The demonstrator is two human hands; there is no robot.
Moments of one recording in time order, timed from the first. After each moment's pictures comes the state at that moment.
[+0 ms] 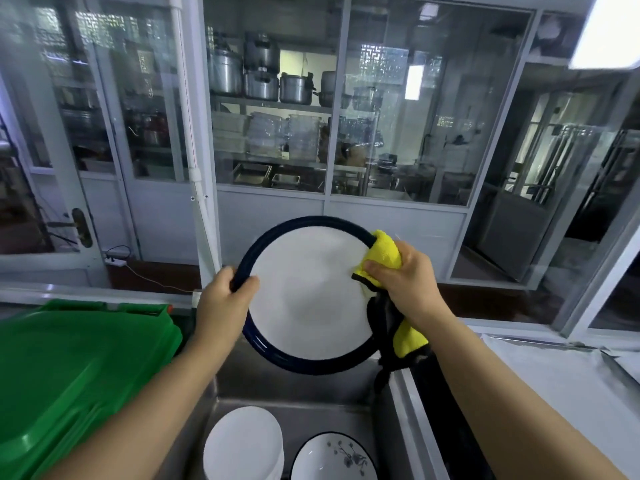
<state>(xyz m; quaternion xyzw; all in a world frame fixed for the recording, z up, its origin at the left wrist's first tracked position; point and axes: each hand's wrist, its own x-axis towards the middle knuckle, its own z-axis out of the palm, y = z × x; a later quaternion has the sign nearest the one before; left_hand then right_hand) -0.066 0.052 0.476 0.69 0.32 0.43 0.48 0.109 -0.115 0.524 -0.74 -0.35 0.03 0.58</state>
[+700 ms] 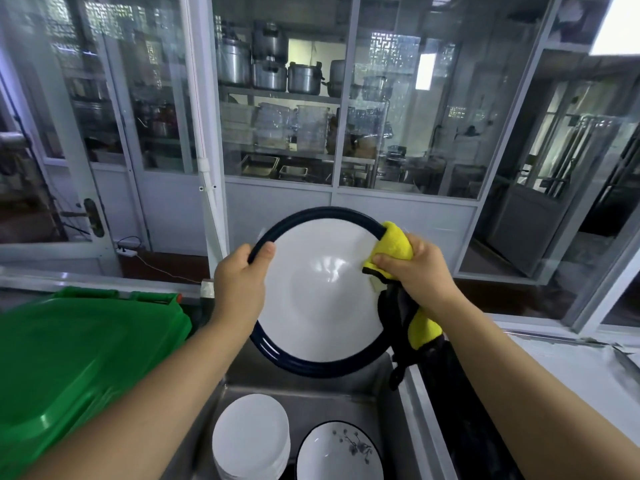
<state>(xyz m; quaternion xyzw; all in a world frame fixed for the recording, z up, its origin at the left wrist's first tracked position) -0.053 0.047 0.488 0.66 0.30 0.50 0.47 0.116 -0.119 0.525 -0.75 -0.33 0.07 0.57</state>
